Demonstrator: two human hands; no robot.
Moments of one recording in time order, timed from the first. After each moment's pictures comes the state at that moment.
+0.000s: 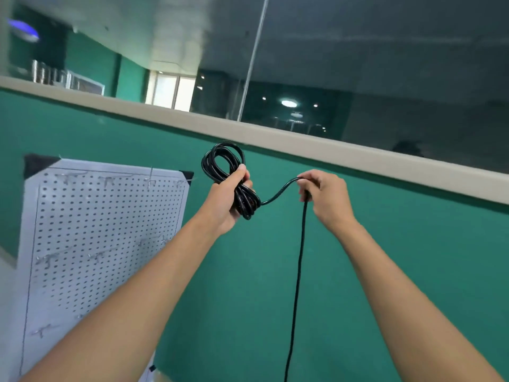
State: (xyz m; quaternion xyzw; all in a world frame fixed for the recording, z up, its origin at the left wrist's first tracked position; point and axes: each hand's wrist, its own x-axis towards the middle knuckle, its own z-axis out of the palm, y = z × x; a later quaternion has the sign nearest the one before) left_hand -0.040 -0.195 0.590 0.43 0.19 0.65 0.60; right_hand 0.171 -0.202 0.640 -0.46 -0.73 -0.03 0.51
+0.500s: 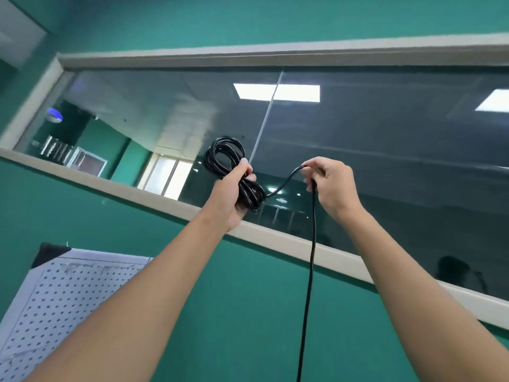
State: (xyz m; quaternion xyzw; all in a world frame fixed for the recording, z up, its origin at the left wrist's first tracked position) left_hand -0.084 -0.279 0.781 0.45 0.01 0.71 0.53; right_hand 0.111 -0.305 0.857 -0.33 -0.74 -0.21 0.55
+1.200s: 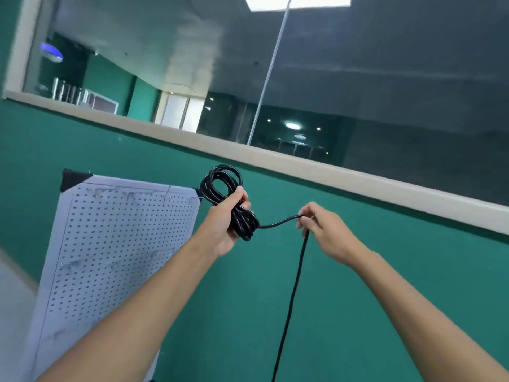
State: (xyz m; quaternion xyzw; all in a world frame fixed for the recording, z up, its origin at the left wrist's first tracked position) left_hand -0.071 -0.238 0.592 0.40 0.15 0.65 0.63; right_hand 0.164 -0.250 0.639 -0.49 -0.80 -0.02 0.34
